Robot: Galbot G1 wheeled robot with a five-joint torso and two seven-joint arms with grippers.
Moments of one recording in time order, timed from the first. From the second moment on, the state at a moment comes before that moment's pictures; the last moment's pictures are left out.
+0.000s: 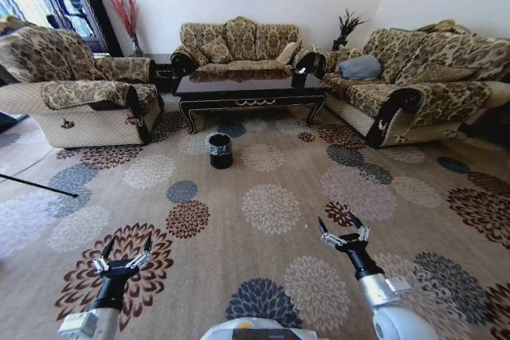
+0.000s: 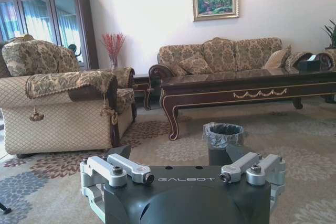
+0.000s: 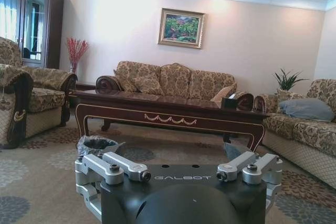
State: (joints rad) left arm 2.07 -1.22 -0.80 -2.25 -0.36 -0.24 -0.17; right arm -1.79 1.32 0.79 2.14 0.26 0.19 -0.19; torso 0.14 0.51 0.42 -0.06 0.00
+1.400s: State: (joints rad) left arm 2.07 -1.22 -0.80 -2.25 -0.36 -0.24 -0.17; right arm -1.79 1.32 0.79 2.14 0.26 0.19 -0.19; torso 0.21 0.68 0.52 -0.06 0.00
